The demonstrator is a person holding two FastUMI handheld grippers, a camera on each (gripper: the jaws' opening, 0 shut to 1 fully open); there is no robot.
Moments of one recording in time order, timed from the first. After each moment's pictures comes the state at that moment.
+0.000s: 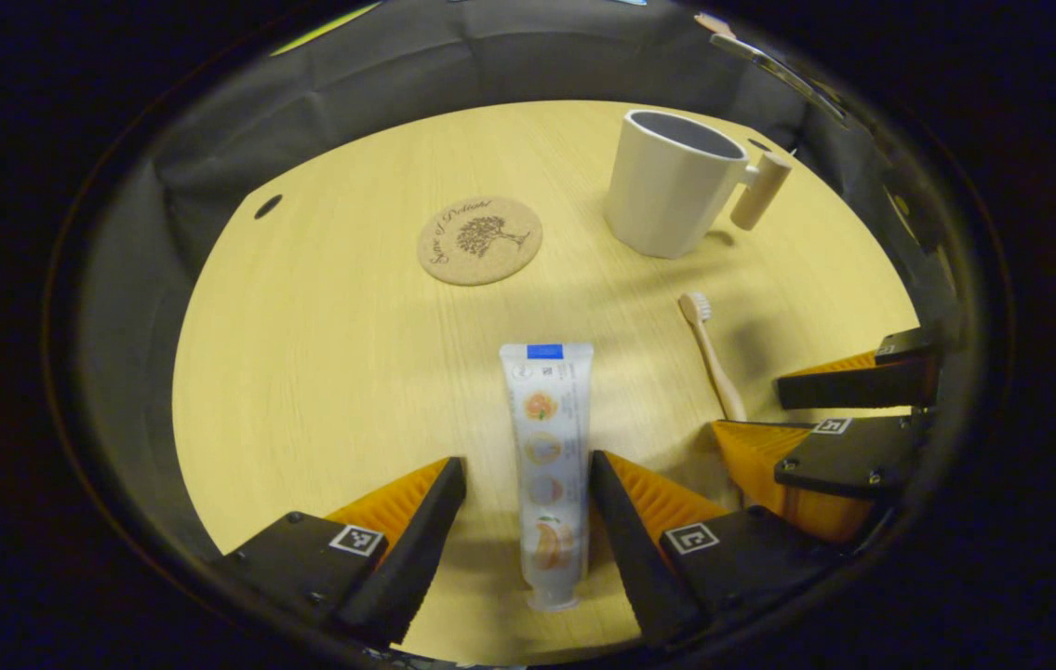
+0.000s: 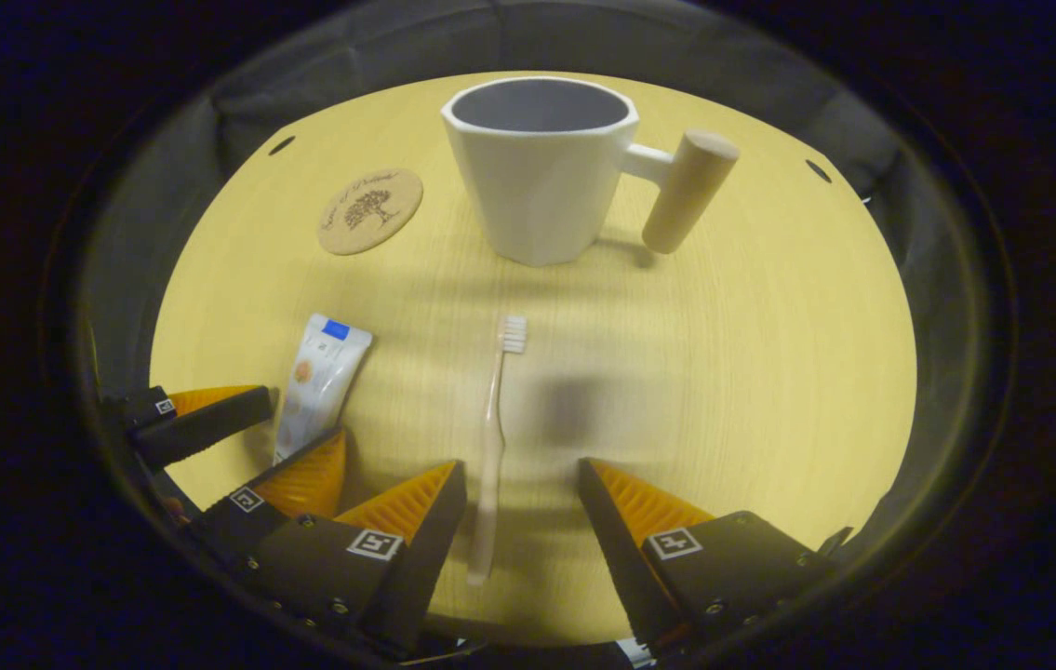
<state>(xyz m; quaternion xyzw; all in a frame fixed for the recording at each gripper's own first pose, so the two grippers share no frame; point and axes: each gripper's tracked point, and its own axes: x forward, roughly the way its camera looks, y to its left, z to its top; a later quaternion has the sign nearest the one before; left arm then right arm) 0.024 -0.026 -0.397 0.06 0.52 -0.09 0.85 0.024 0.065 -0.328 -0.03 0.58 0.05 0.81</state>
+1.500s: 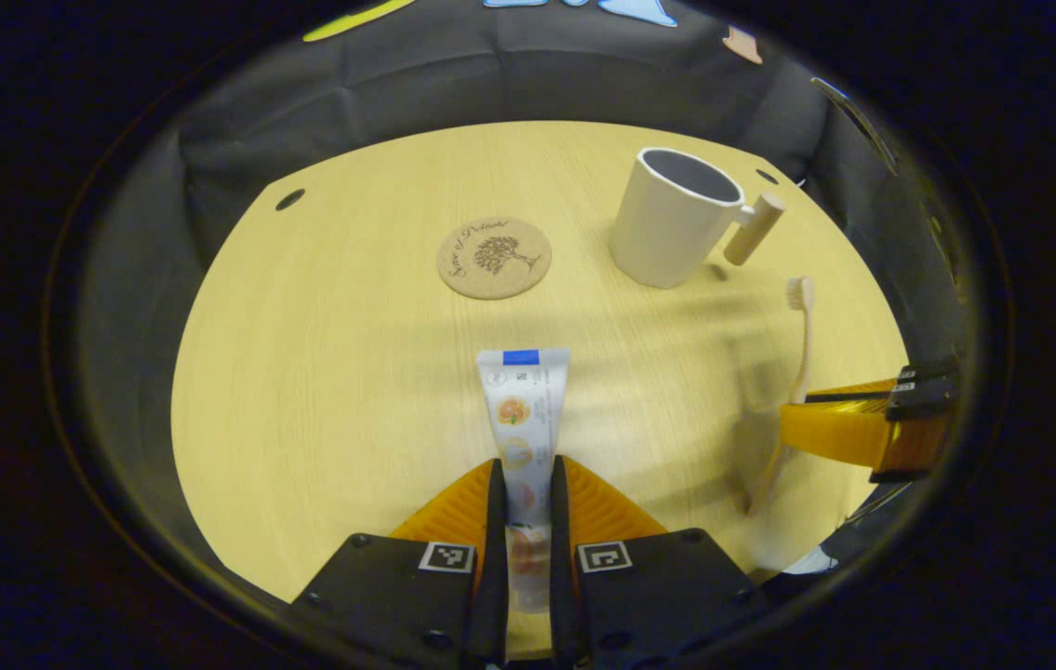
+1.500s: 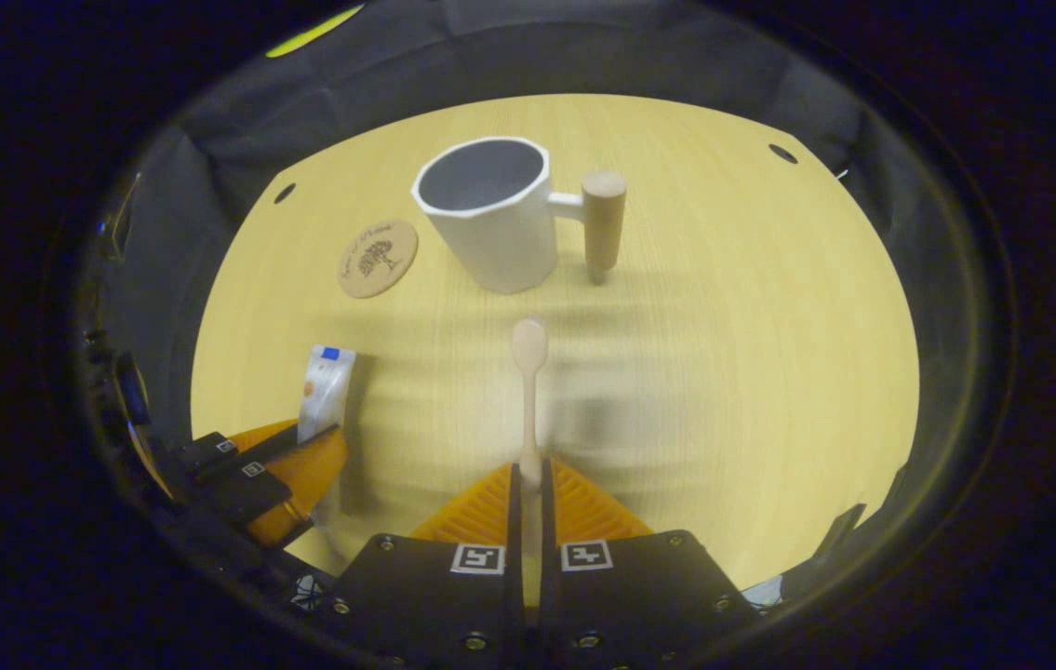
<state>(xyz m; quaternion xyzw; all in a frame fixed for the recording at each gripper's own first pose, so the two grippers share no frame) 0.023 -0.026 -0.369 0.03 0.50 -0.08 0.86 0.025 0.031 -0.284 0.04 0.54 0.06 0.84</state>
